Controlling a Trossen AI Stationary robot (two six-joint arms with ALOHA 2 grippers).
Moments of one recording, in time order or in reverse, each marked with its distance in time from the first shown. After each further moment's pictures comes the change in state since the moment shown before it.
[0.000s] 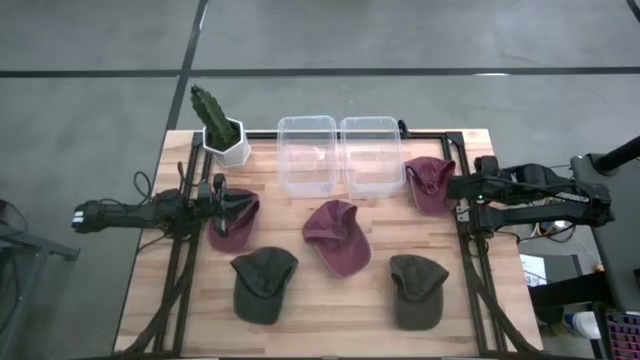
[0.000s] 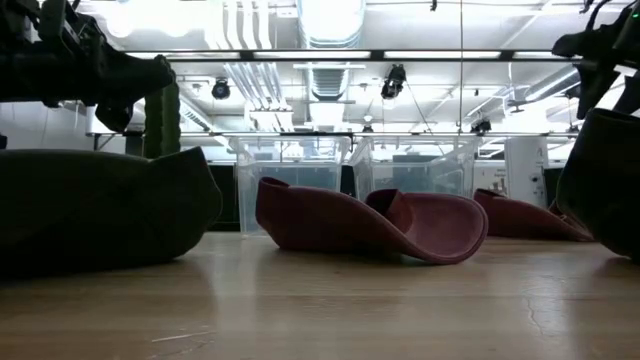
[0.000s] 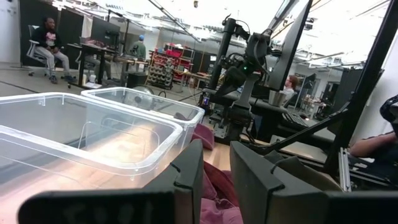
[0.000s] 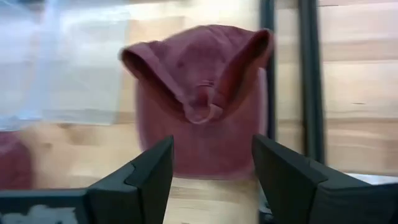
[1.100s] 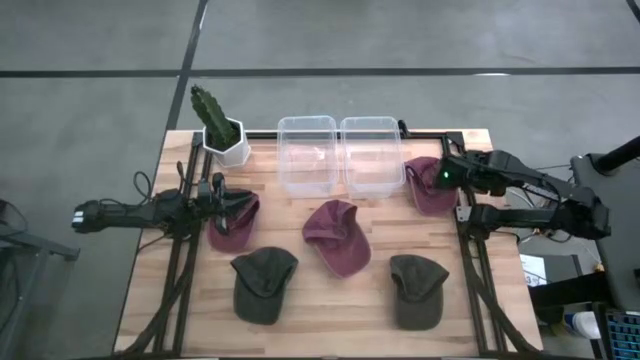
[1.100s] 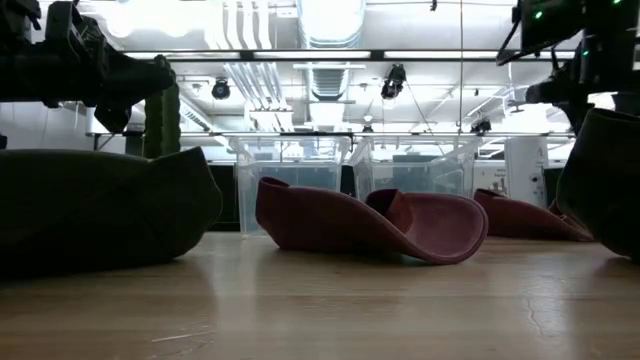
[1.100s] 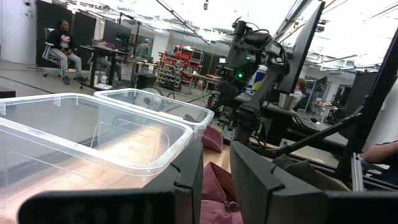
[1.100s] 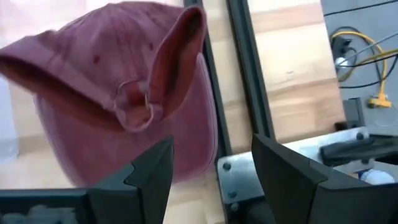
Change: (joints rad) left arm 0.000 0.000 0.000 0.001 -0.040 0.000; right arm -0.442 0.273 0.000 0.071 -0.105 -0.200
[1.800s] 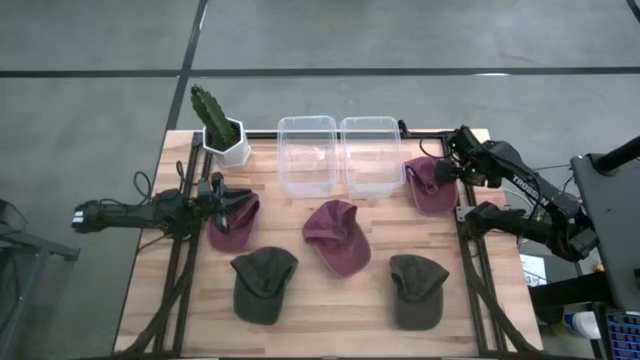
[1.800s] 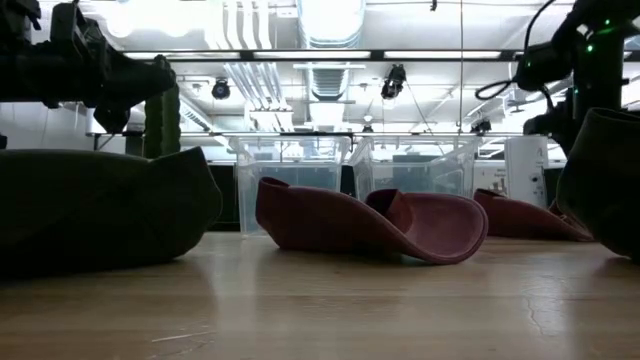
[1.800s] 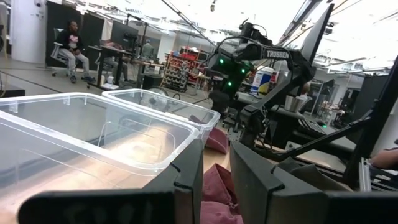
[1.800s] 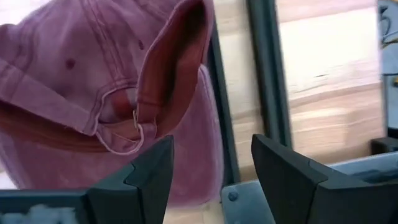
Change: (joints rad) left arm 0.000 0.000 0.000 0.000 -0.033 -0.008; right arm -0.493 0.028 -0.144 0.287 -0.234 -0.500
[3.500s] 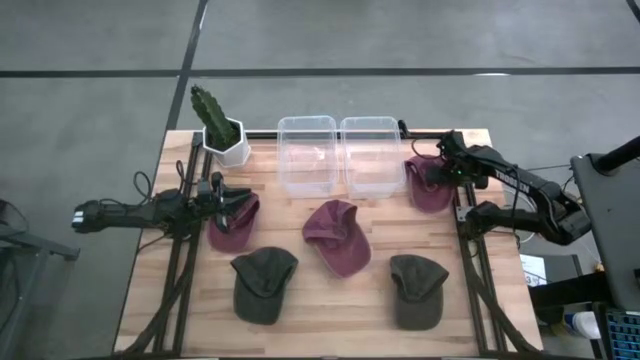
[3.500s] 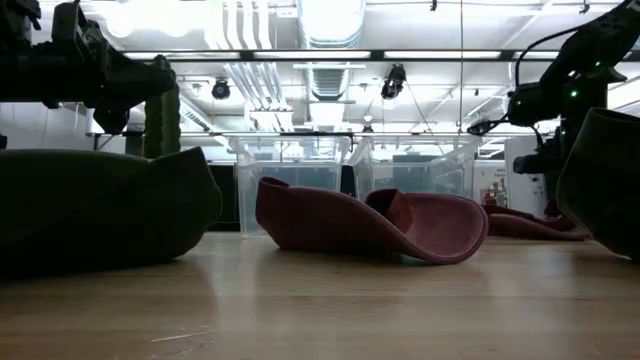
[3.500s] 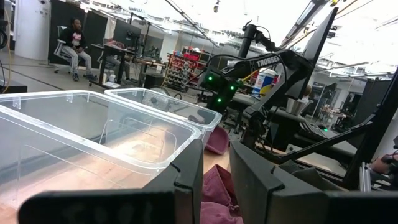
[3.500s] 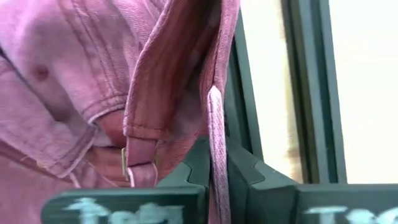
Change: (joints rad) left arm 0.000 0.000 0.000 0.000 -0.008 -0.022; right arm -0.059 0.150 -0.156 0.314 0.026 -0.052
